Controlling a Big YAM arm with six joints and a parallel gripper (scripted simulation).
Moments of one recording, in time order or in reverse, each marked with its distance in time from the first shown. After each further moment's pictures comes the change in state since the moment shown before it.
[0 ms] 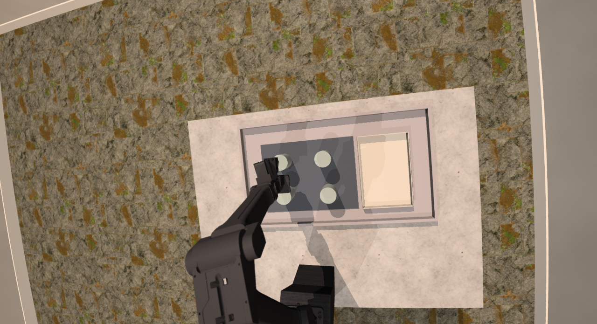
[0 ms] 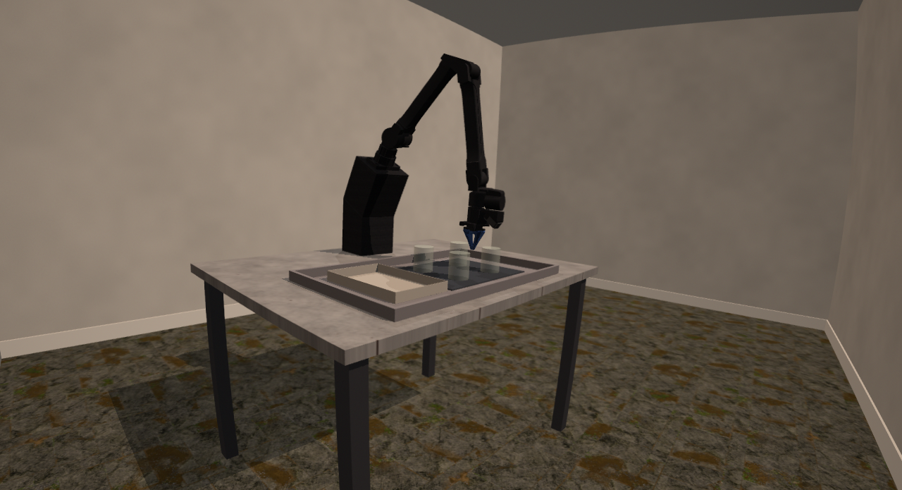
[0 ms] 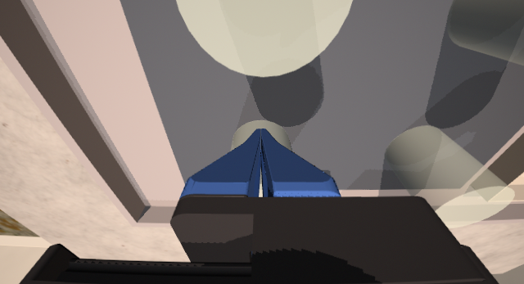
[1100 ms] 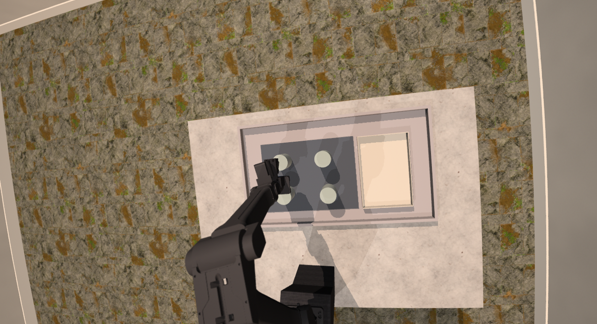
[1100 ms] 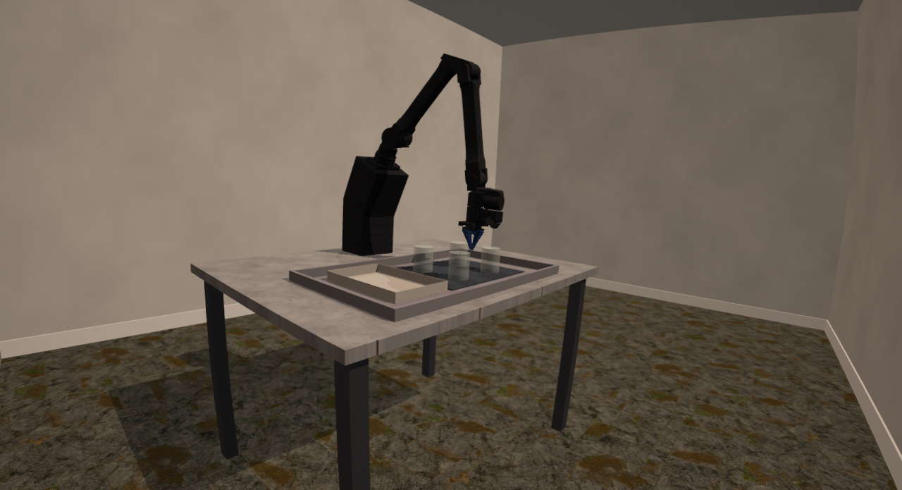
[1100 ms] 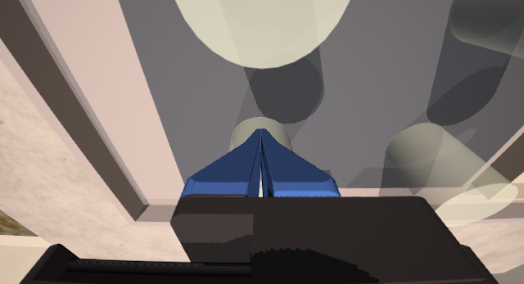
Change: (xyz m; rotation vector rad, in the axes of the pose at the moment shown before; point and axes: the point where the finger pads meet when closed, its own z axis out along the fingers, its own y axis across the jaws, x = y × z) arm 0.004 -0.001 0.000 0.000 0.001 0.000
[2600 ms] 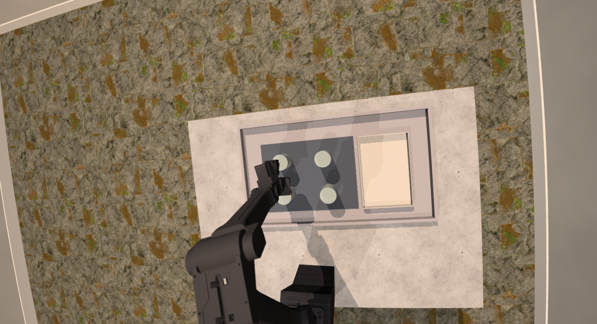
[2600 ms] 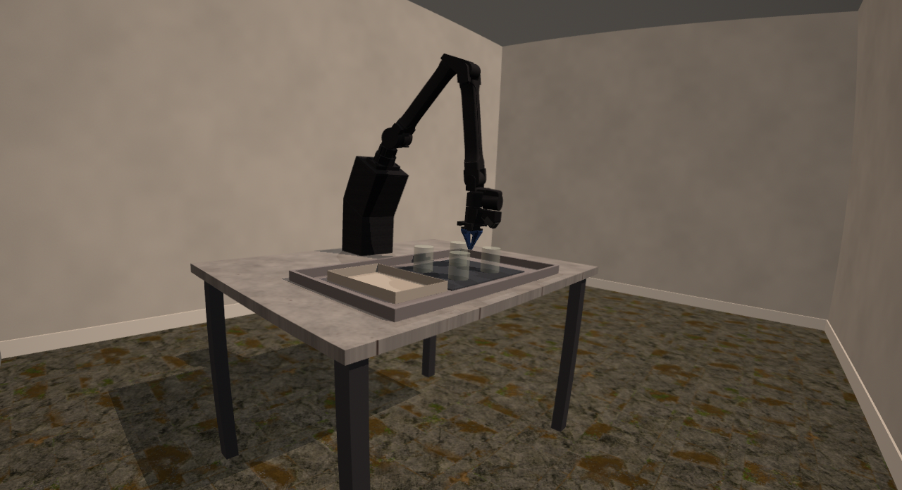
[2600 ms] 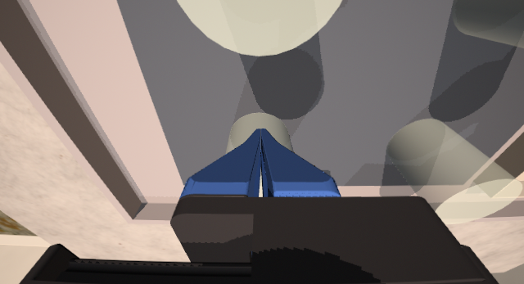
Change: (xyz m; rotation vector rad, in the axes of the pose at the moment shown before) arm 0.005 -0.001 0.001 0.000 0.001 0.000
